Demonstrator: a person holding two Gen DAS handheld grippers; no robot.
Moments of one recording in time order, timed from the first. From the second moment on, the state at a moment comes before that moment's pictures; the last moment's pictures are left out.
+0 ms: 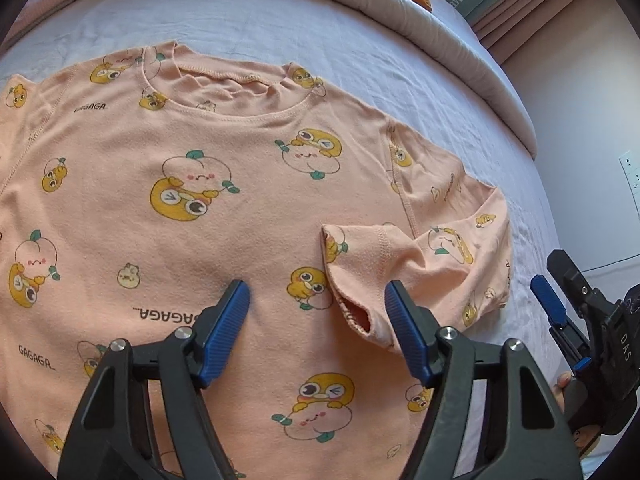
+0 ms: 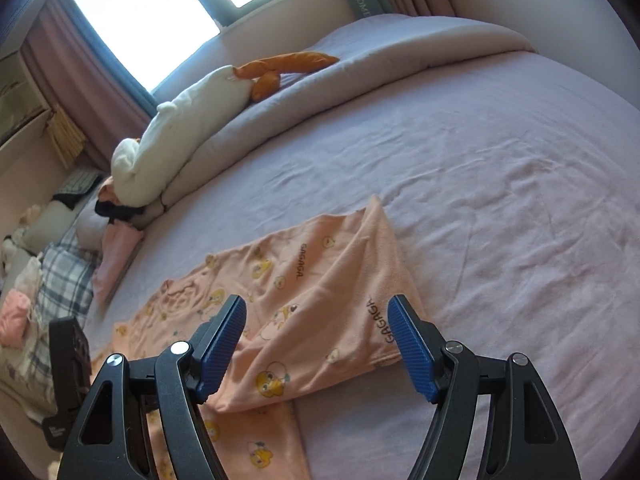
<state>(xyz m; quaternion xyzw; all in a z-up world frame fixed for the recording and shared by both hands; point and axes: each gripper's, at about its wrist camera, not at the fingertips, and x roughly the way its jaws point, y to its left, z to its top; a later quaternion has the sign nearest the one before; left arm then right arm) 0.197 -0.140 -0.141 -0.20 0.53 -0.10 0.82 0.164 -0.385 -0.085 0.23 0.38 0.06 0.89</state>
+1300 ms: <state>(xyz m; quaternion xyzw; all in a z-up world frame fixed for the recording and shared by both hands) 0.208 -0.031 -0.034 -0.26 0.39 0.00 0.88 0.184 -0.387 -0.111 0.26 0.42 0.06 0.87</state>
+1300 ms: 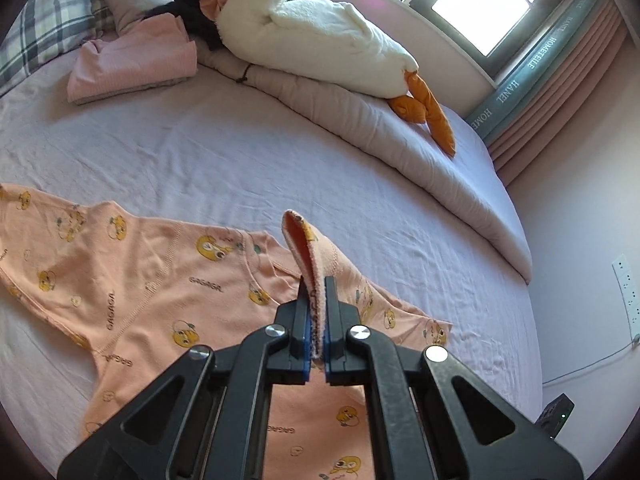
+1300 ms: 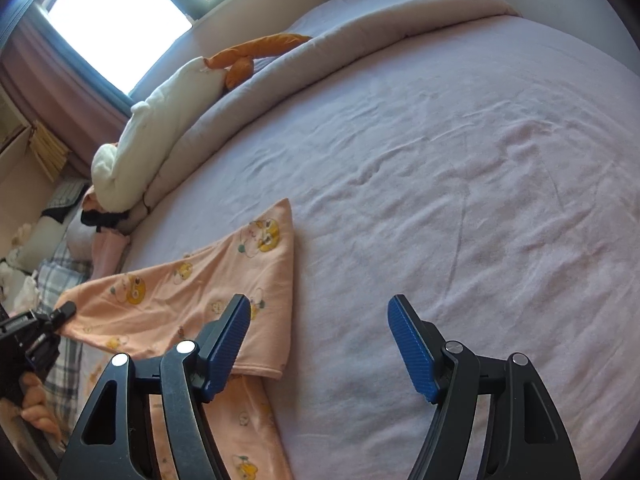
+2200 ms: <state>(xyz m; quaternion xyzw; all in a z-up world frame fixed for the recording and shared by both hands) 0.195 0.045 -0.035 -0.26 0.37 0.09 0.89 0.196 -0.310 -0.132 0.14 0.47 0.14 0.86</state>
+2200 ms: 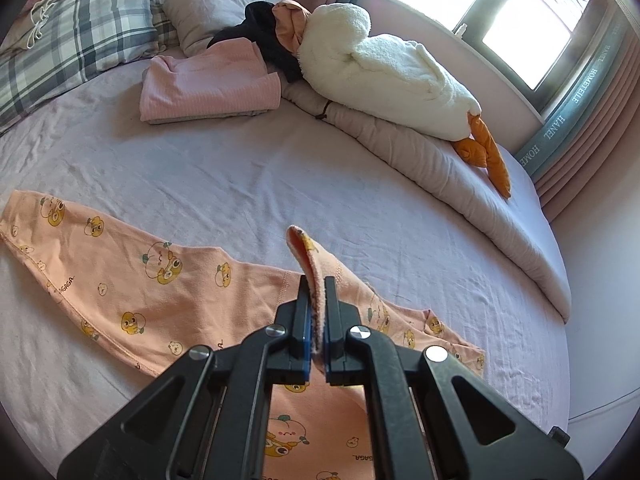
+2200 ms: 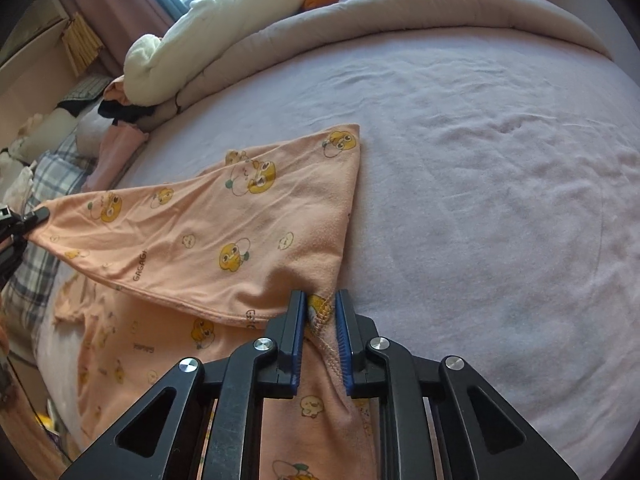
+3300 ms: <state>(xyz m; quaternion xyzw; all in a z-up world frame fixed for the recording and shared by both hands) 0.208 0.074 -0.122 -0.23 0.46 0.15 0.84 0.199 -0.302 -0.133 0.13 0.48 0.13 0.86</state>
